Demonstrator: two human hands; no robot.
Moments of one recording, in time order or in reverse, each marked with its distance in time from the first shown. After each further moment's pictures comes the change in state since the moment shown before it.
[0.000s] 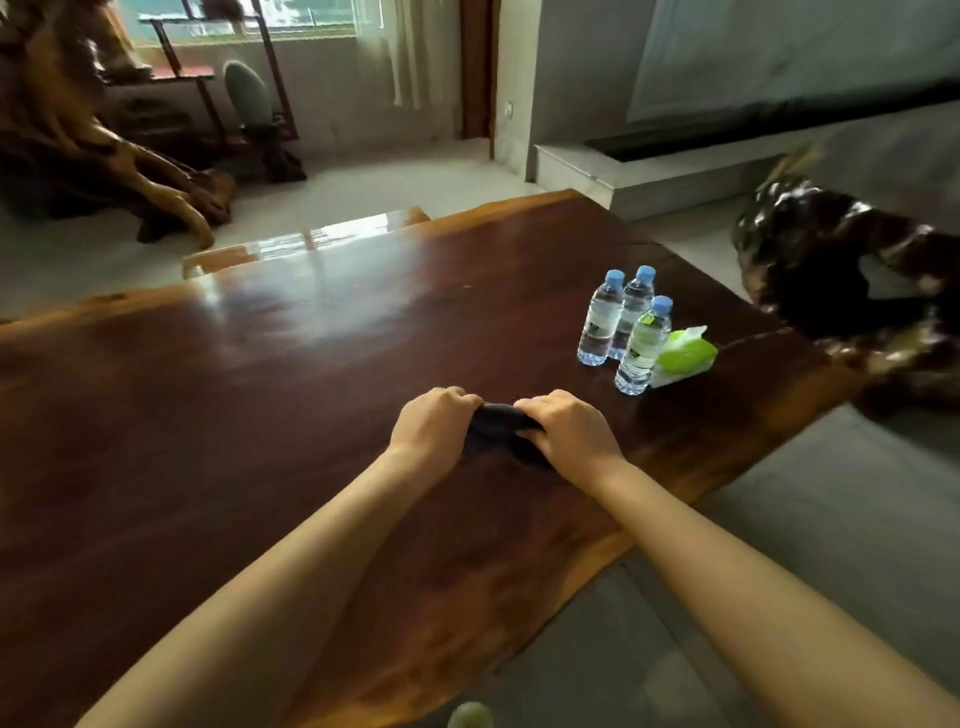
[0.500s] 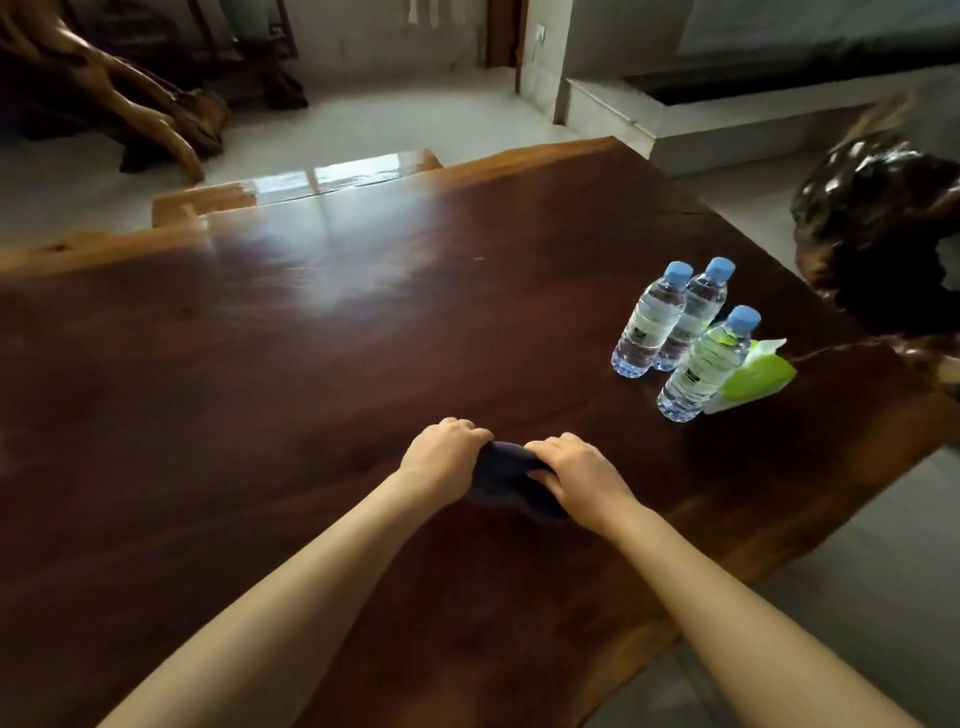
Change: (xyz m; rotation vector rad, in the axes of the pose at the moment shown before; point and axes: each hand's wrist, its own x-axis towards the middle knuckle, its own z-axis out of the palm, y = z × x) left_hand 0.120 -0.050 0.116 -0.086 -0.243 0.002; right_hand 0.080 0.094 0.101 0.058 -0.319 0.057
